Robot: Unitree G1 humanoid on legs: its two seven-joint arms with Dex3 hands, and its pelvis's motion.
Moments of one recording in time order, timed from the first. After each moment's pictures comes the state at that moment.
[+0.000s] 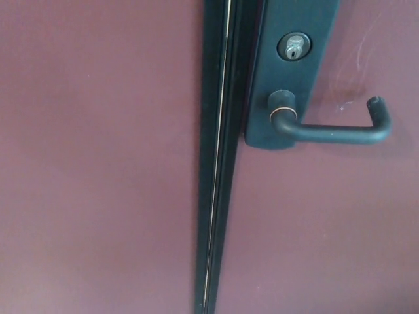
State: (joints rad) left_arm 0.18 0.50 0.20 1.28 0.00 -0.33 -0.11; right_arm -0.03 -0.20 -0.20 1.22 -0.01 -0.19 -0.08
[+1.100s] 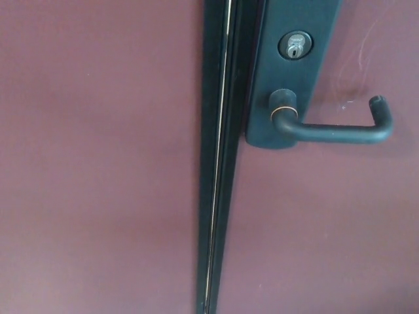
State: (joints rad) left_arm 0.09 0.51 0.19 1.26 0.00 -0.32 -0.11; right_arm 0.22 -0.20 -0.39 0.58 0.18 -0.08 0.08
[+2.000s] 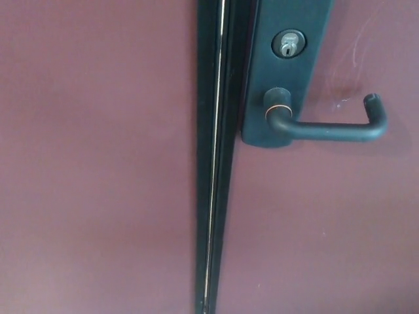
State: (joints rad) left_arm 0.08 0.51 0.19 1.23 0.00 -0.31 -0.12; right_arm 0.17 -0.21 -0.33 0.74 0.14 -0.11 0.06
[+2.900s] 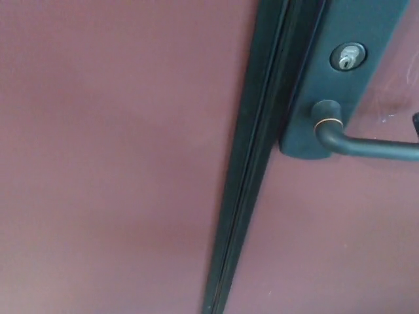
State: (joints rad) left_arm 0.07 0.53 0.18 1.23 0.00 -0.31 -0.12; right_arm 0.15 -0.22 -0.32 0.78 0.14 -0.15 0.05
